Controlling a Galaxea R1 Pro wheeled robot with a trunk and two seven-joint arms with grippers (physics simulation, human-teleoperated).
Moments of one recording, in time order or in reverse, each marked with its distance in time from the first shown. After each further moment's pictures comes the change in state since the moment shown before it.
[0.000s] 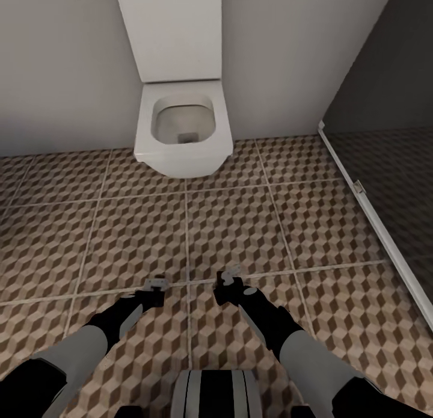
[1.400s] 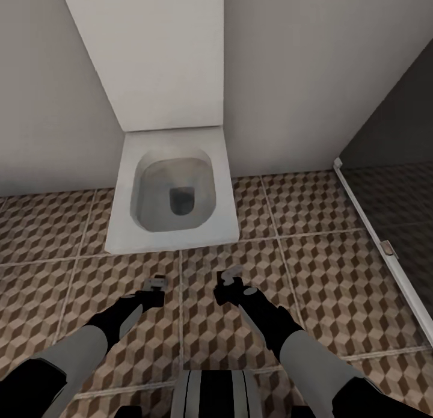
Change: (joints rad) left arm 0.000 0.000 0.000 0.000 0.000 -0.001 -0.003; right arm 0.000 0.000 0.000 0.000 0.000 0.000 0.000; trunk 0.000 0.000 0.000
